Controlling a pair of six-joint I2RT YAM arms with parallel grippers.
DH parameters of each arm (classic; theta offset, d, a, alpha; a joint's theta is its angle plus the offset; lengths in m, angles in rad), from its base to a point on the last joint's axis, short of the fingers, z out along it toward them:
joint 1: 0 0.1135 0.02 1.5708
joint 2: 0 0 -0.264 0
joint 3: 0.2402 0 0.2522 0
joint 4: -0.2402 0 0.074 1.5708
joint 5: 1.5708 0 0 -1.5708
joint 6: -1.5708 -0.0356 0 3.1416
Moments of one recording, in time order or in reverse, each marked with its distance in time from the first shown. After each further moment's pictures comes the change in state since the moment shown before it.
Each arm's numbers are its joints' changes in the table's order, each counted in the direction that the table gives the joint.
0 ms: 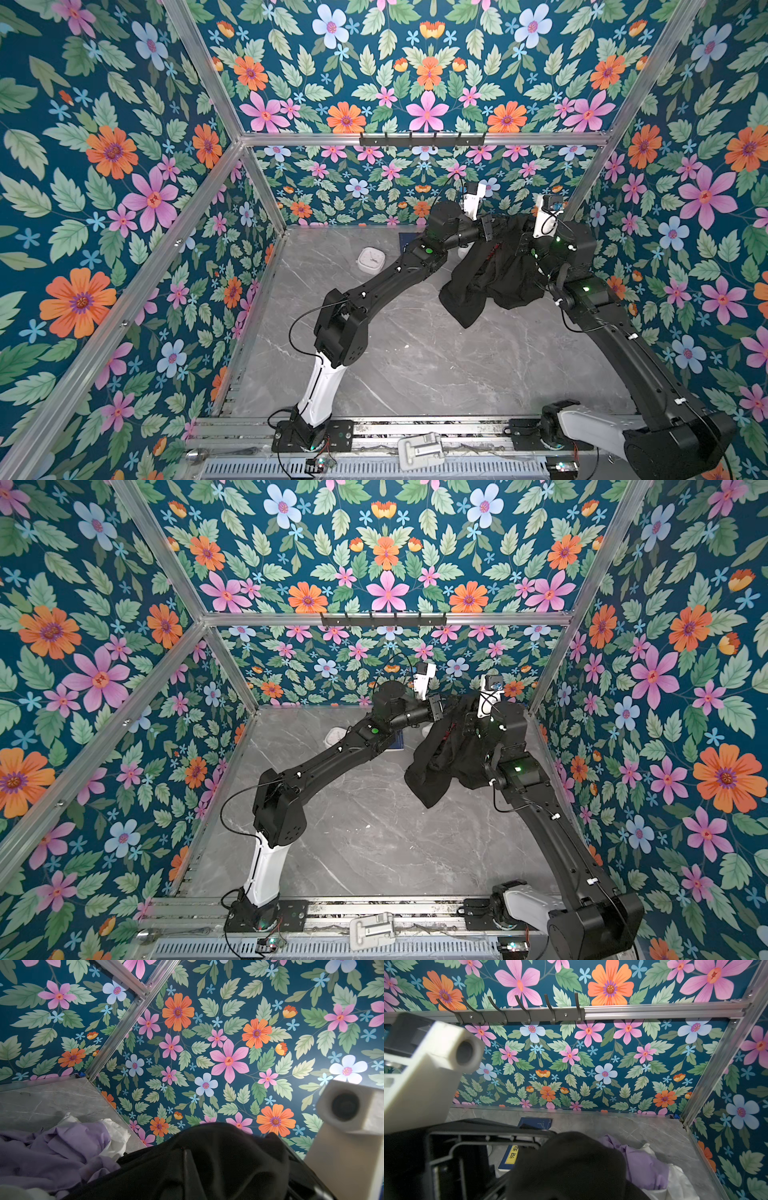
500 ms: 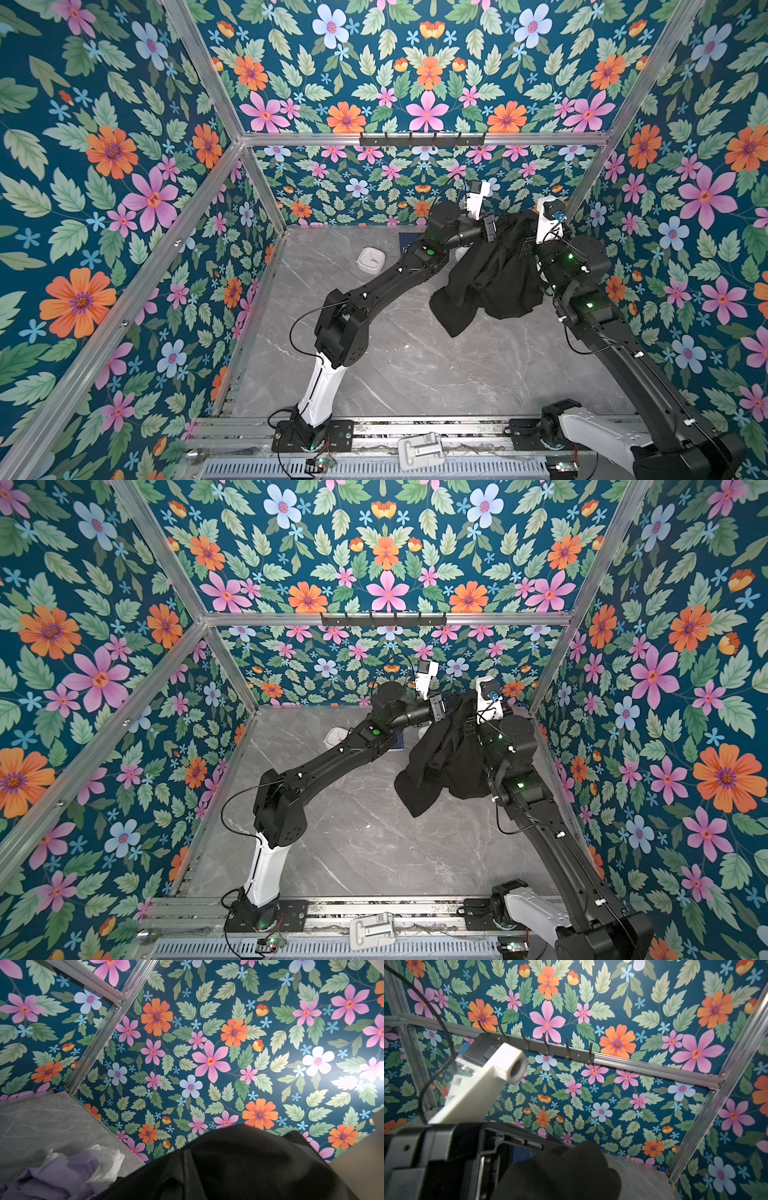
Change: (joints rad) left arm -0.012 0.000 0.004 0.103 0.051 -0.008; right arm 0.029 0.080 -0.088 0.231 -0.027 0.238
